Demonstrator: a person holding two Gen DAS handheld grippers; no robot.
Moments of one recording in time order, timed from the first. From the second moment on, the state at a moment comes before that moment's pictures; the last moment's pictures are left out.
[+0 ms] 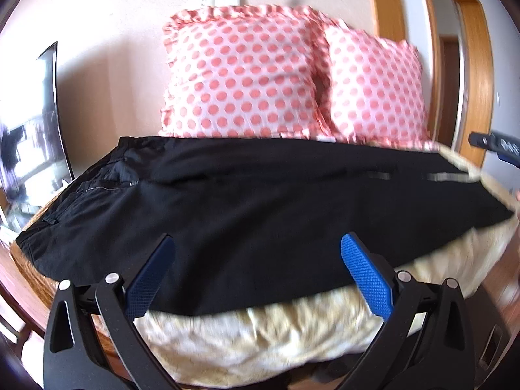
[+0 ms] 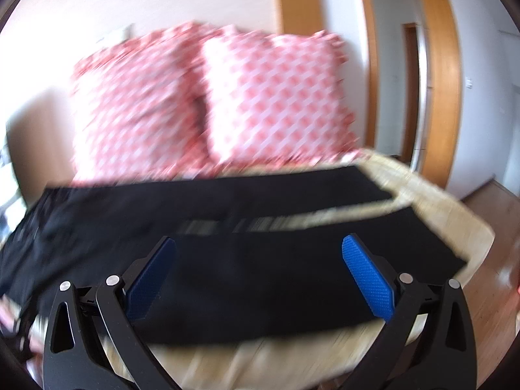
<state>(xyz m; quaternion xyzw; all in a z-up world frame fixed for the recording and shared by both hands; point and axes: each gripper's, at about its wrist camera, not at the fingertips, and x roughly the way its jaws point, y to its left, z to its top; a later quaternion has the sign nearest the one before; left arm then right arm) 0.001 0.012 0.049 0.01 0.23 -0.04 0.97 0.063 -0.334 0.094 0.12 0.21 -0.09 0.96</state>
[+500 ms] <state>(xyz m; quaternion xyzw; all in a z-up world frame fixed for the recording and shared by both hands) 0.068 0.051 0.046 -0.04 0.23 0.01 0.97 0.351 -0.530 0.020 0.23 0.40 -0.34 0.82</state>
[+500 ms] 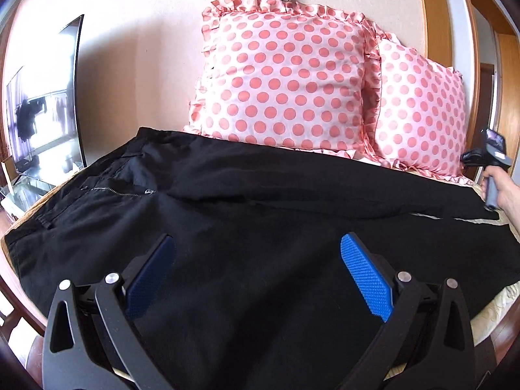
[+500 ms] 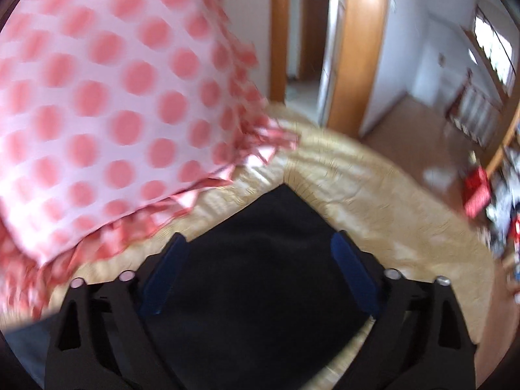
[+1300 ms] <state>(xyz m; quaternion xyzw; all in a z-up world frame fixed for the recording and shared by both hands) 0.081 0.050 0.035 -0.02 0.25 0.00 0.97 0.363 -0.572 -0.034 0.31 0.39 -0.32 0.81</state>
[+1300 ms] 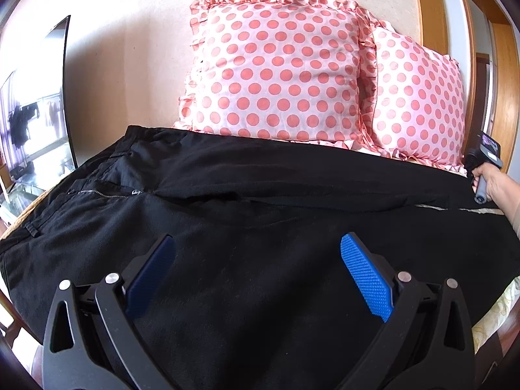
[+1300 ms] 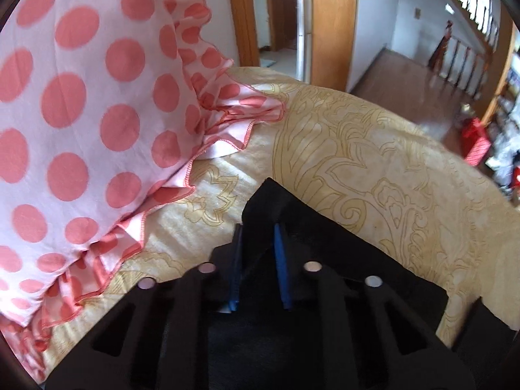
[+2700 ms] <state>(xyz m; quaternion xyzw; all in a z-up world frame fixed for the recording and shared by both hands) 0.049 0.062 0.063 -0.06 0.22 0.01 0.97 0.073 -0.560 -0.067 0.52 0.25 -0.11 0.81</state>
